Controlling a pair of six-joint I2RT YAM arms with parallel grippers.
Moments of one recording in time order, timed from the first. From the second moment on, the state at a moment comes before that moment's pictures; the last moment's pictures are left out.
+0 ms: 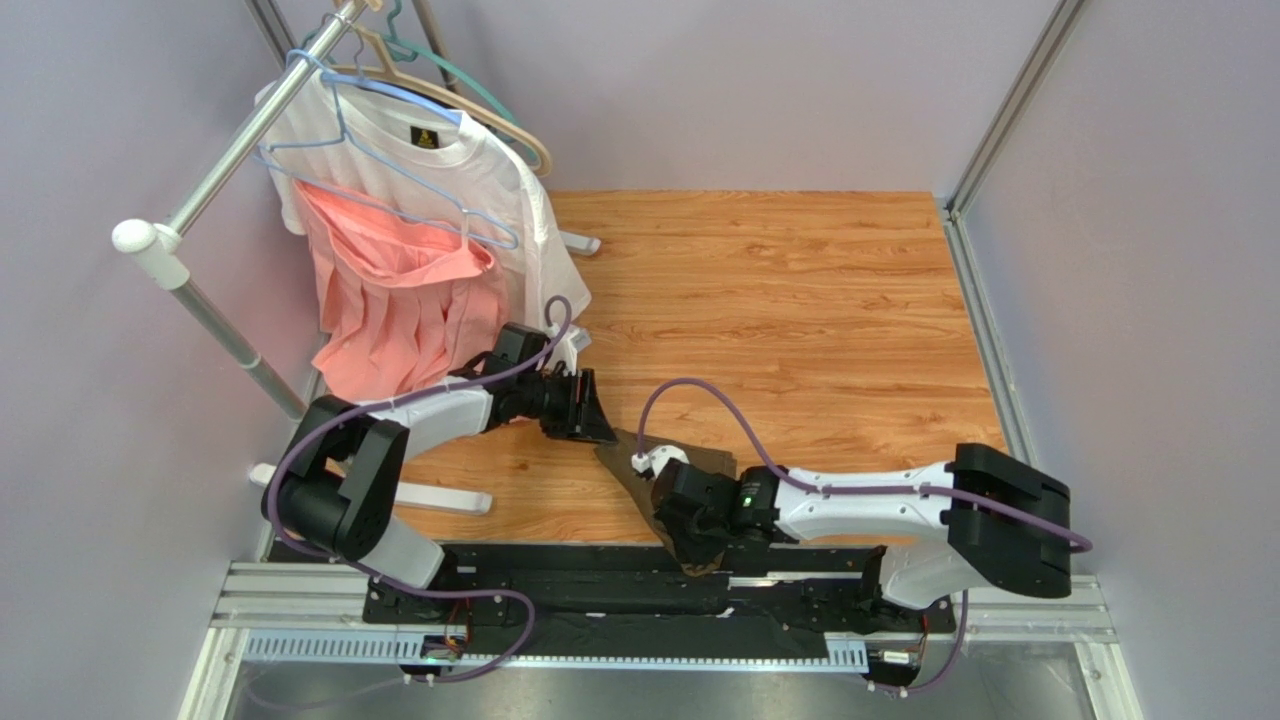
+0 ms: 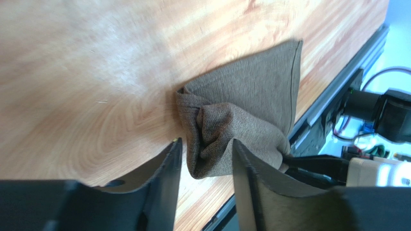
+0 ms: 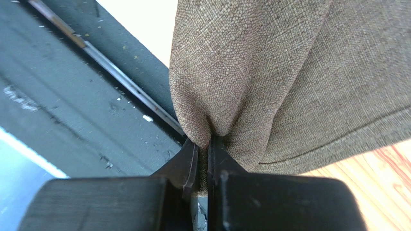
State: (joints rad) left arm -0.41 1.52 0.69 -0.12 0.64 -0.41; right arm 1.29 1.41 0.69 -0.39 0.05 0.58
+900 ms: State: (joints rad) left arm -0.41 1.43 0.65 0.11 0.66 -0.38; right arm 0.75 1.35 0.44 -0.03 -0.73 0.48
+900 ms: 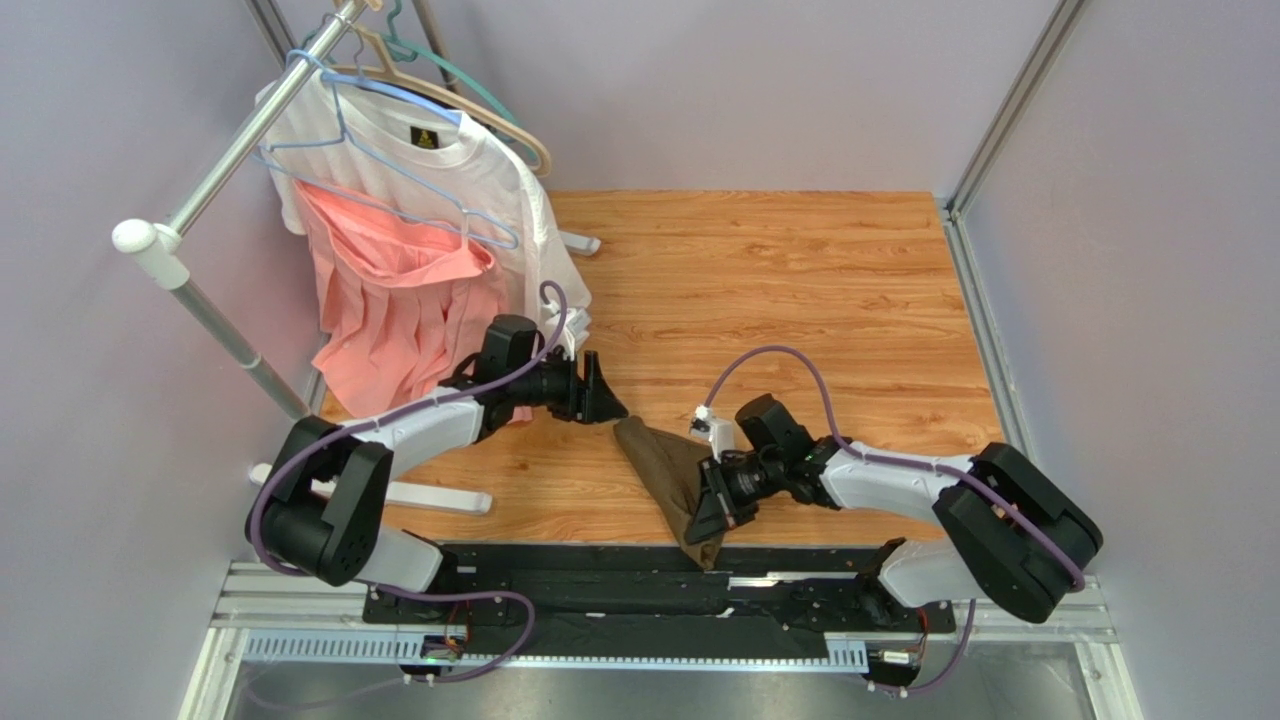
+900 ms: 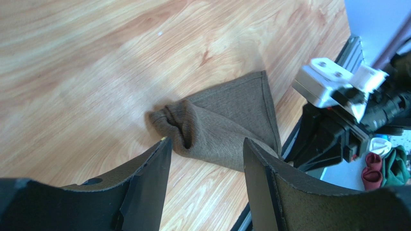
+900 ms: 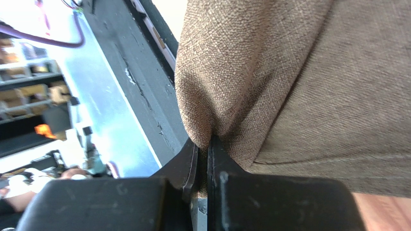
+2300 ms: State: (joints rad) left arm -0.55 1.69 0.61 0.51 0.62 -0.42; right arm 0.51 1.42 0.34 0.07 -0.90 0.56
